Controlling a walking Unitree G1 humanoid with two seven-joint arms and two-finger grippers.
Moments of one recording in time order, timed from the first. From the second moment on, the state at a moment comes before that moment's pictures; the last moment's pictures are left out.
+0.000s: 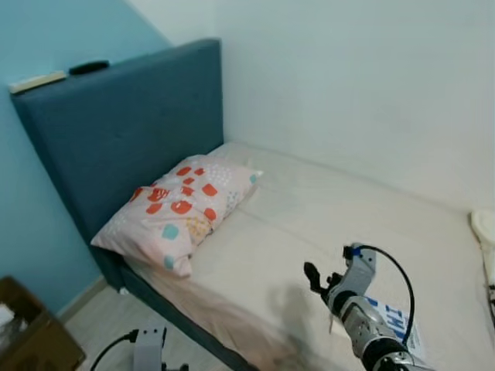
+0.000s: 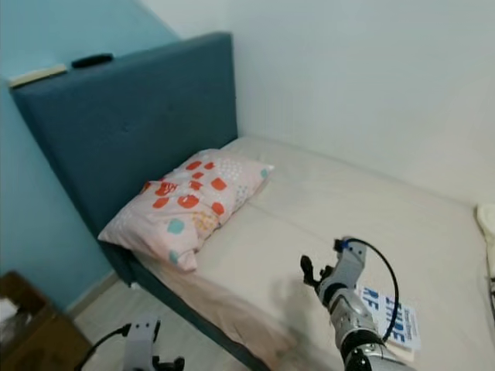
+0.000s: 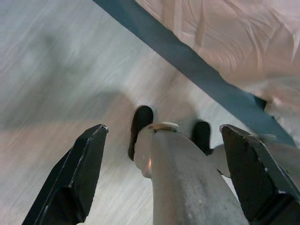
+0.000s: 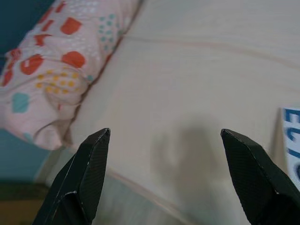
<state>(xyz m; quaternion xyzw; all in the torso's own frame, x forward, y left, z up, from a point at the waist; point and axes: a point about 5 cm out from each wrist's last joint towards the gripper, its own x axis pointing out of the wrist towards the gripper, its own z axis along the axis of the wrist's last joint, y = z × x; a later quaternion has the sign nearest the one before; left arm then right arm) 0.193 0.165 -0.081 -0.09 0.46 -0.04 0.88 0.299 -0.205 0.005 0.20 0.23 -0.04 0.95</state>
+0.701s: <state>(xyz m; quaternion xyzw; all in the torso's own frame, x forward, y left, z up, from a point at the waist) 0.188 0.157 -0.084 -0.10 0.47 -0.06 0.87 0.286 -0.211 -0.010 0.18 0.29 -0.07 0.94</state>
